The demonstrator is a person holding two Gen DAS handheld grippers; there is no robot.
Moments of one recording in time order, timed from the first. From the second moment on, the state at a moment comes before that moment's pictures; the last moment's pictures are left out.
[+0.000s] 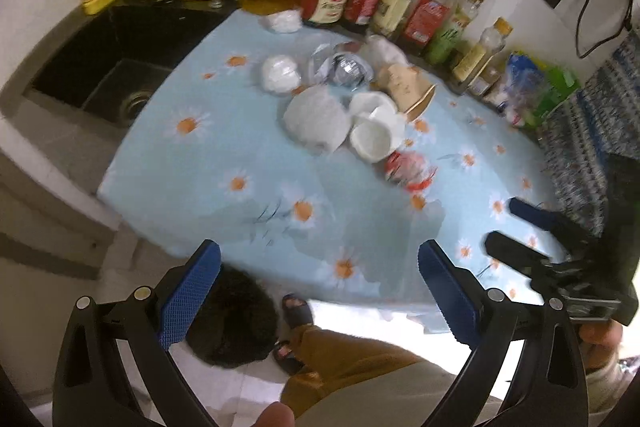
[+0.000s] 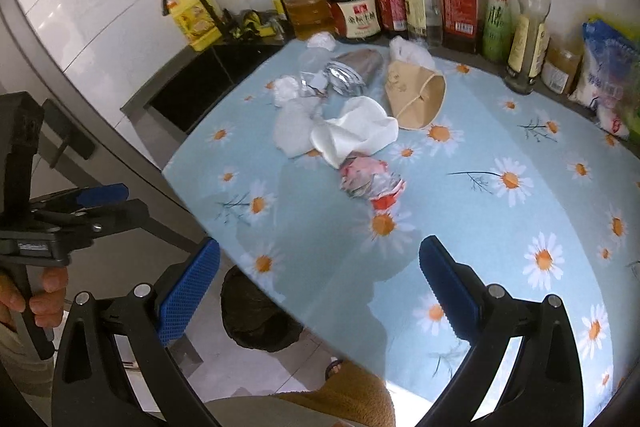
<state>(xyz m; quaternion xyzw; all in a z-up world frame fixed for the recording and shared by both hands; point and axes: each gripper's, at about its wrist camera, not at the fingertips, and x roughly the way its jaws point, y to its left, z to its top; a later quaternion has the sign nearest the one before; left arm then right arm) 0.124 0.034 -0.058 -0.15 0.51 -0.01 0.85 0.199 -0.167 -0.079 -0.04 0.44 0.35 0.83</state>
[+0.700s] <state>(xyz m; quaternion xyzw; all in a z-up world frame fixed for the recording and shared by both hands) 0.273 0.046 -0.131 -0.12 0.58 -0.06 0.80 0.306 -0.140 -0.144 -0.02 0.51 0.36 0.78</state>
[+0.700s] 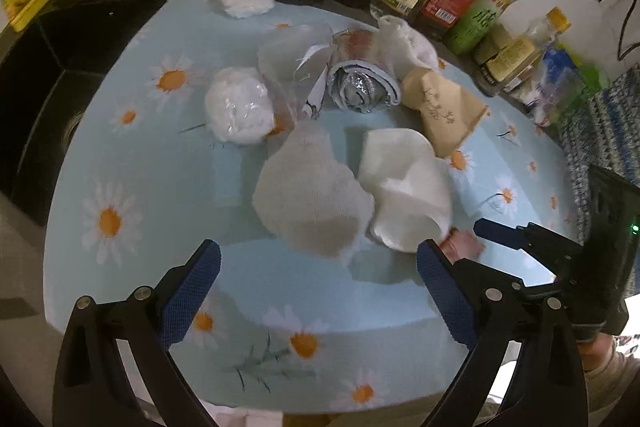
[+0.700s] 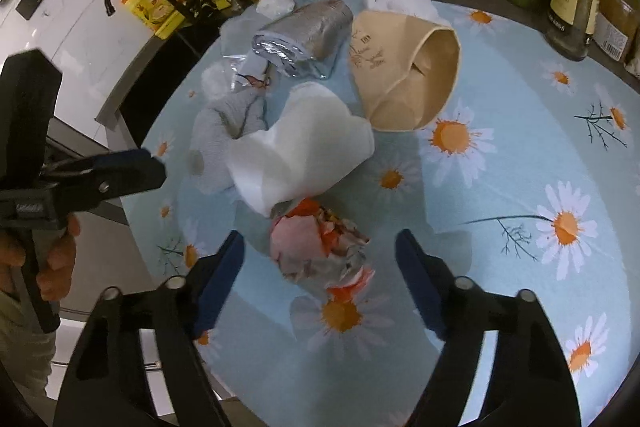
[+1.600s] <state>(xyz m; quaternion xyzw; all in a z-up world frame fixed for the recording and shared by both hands) 0.309 0.036 -0.161 -0.10 0.61 -0.05 0.78 0.311 -0.153 -0.150 -0.02 0.51 0.39 0.76</state>
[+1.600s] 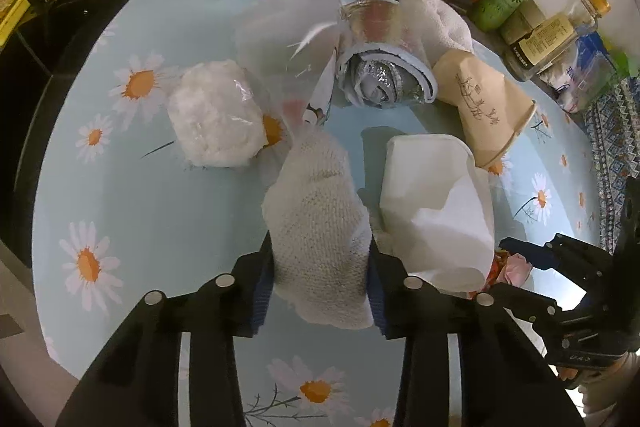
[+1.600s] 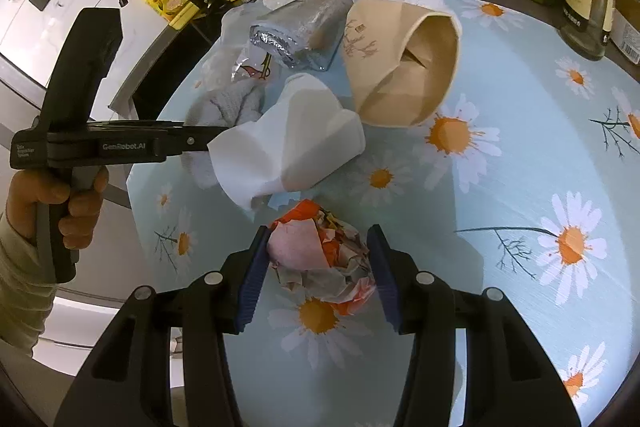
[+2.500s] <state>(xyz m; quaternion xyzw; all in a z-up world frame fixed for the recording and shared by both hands) 0.133 0.078 -0.116 -0.15 0.56 -0.04 0.81 0.218 -0.110 -0.118 -0.04 0.46 0.39 0.80</state>
